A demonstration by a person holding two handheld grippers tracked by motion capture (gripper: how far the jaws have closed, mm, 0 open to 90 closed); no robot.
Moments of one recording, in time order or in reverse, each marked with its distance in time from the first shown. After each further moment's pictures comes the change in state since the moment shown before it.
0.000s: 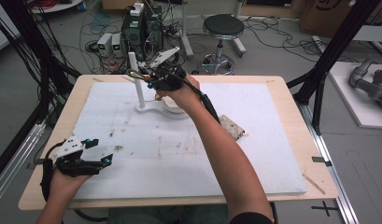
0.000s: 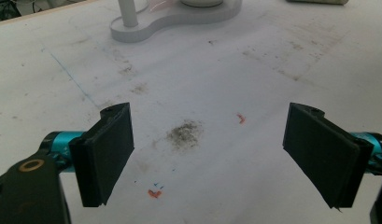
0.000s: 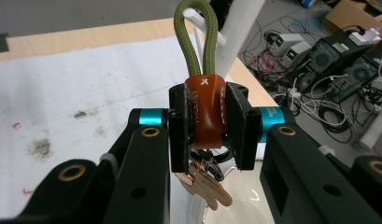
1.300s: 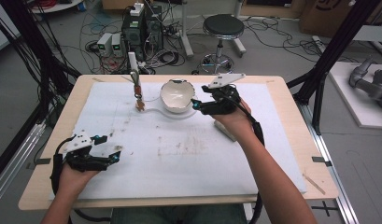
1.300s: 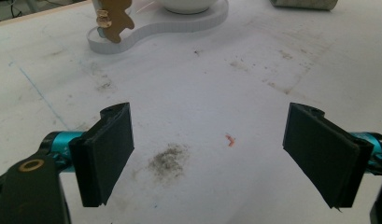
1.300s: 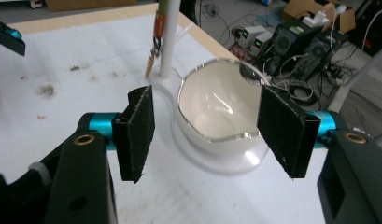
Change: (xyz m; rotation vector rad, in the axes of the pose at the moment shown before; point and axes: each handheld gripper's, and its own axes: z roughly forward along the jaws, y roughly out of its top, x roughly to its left) left arm -0.003 0.011 0.024 -0.002 -0.059 0.012; right arm 0.001 -0.111 -0.117 -0.059 -0.103 0.137
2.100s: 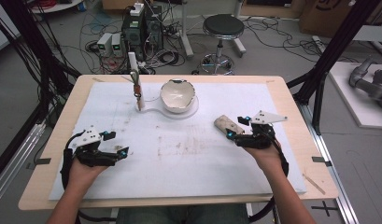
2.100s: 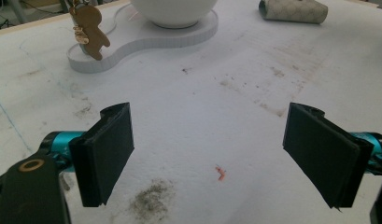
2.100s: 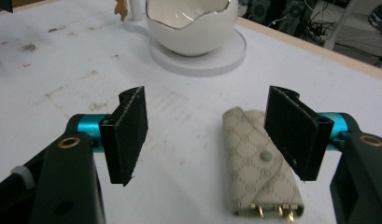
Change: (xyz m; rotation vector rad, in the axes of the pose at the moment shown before) left arm -0.004 0.011 0.019 -0.030 -0.032 0.001; right arm -0.002 -0.135 -0.056 -0.037 -0.067 0.216
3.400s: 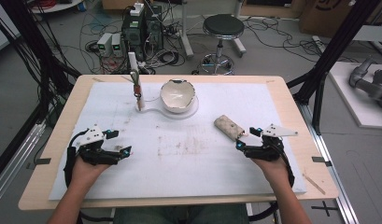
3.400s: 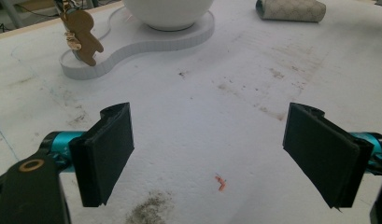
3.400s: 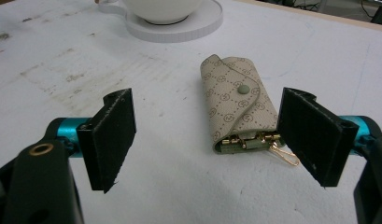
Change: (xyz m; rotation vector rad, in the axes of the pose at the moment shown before) left arm 0.001 0.002 0.008 0.003 -0.009 0.019; right arm -0.013 -0.051 -0.012 -0.007 -0.052 0.095
